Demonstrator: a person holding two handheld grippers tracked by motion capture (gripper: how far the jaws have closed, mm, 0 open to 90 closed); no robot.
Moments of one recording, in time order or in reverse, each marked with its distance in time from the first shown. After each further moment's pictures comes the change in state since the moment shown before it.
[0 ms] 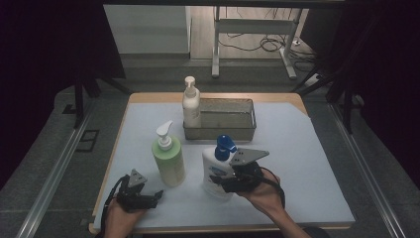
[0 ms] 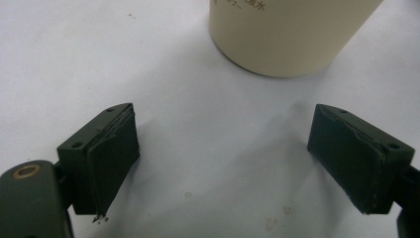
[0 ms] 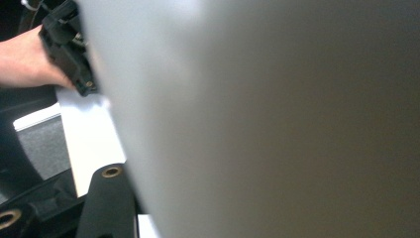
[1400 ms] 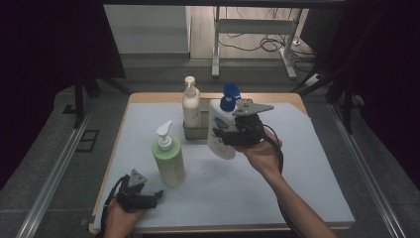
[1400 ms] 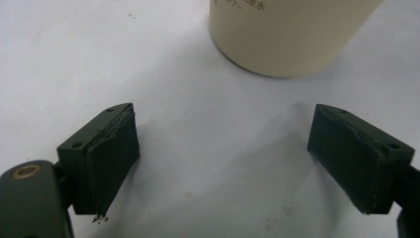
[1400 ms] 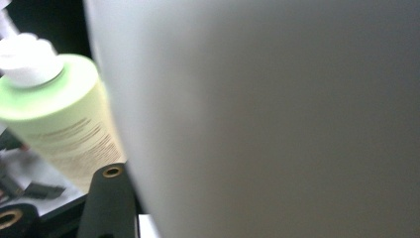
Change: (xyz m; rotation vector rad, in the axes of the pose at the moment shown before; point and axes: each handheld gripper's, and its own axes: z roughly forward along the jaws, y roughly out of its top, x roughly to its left) left arm 0.000 0.000 0.000 0.000 -0.001 0.000; right arm -0.060 0.083 -0.006 -0.058 -0.201 0.106
